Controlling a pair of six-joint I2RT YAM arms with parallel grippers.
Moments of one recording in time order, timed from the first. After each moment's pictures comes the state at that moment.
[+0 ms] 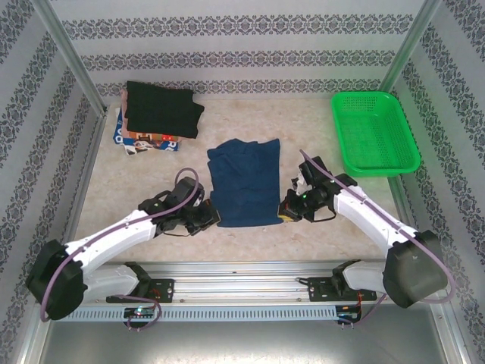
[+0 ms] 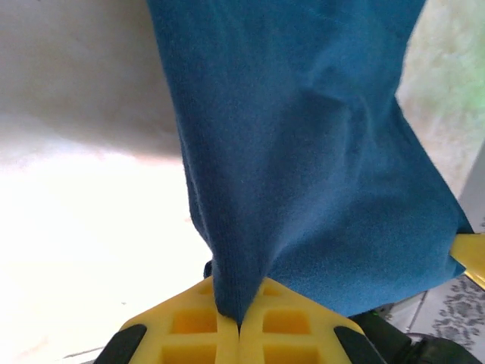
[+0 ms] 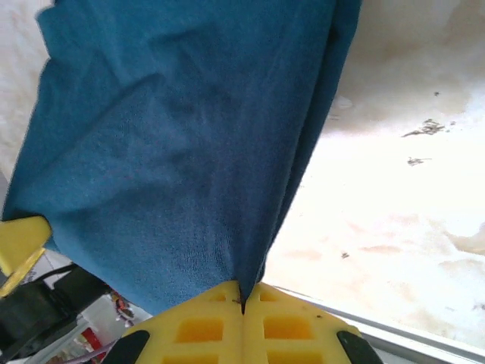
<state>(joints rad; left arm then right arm) -0.66 1.14 0.70 -0.48 0.28 -1.16 0.38 1.27 0.88 -0.85 -0.56 0.74</state>
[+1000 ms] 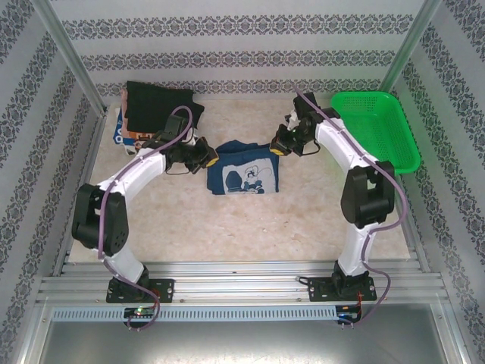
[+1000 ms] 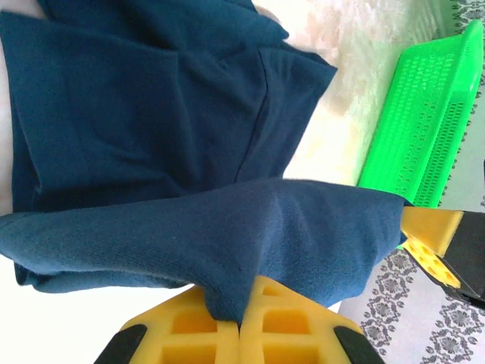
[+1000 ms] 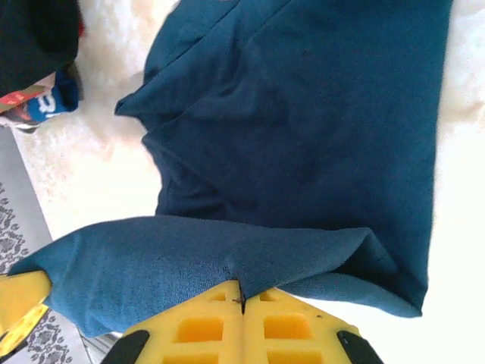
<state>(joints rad) -0.27 1.70 1.29 -0.47 0.52 -0.95 0.22 1.95 1.71 -0.92 -0.54 0.60</state>
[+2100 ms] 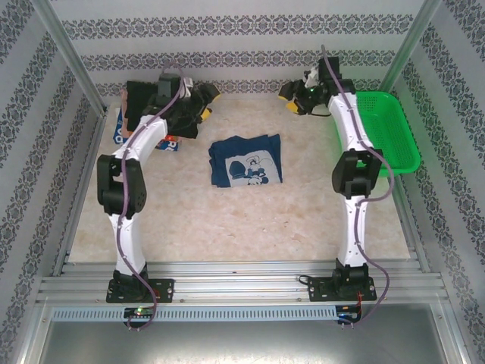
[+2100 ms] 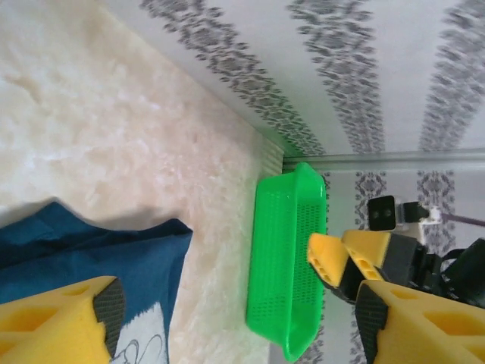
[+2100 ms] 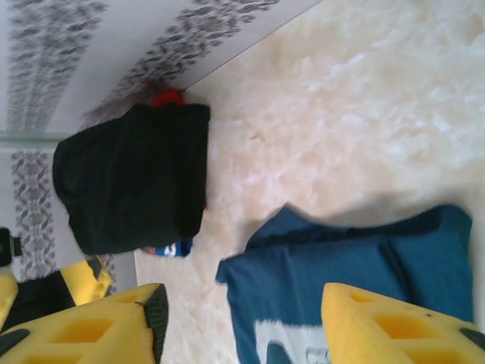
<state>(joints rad) -0.14 2.04 1.83 -0.27 0.61 -1.00 0.05 2.34 2.42 -0.94 -0.71 0.62</state>
